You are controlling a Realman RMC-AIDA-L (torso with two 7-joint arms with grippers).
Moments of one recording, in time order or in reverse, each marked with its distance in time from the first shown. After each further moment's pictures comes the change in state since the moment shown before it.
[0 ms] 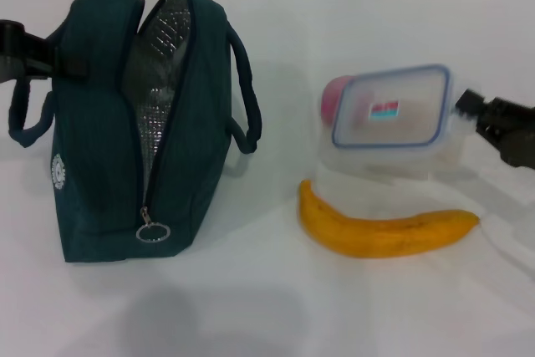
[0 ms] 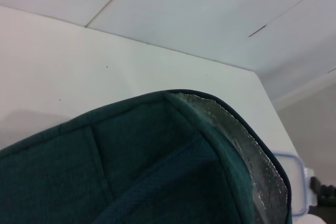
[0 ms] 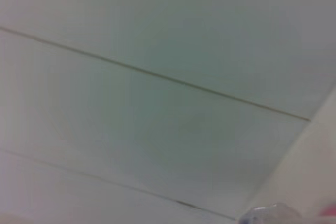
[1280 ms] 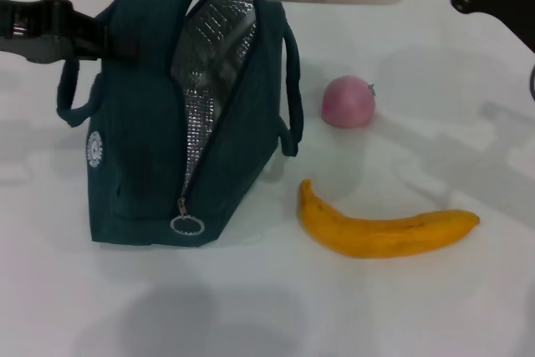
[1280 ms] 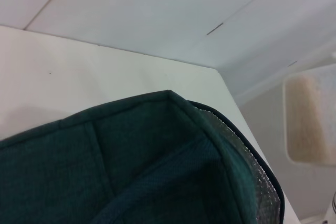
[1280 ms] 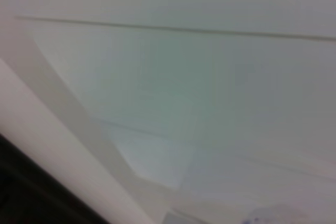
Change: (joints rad) left arm -0.062 -0.044 0.017 -0.011 -0.038 0.001 -0.006; right arm 0.297 0.046 0.115 0.081 0.120 -0.281 0.141
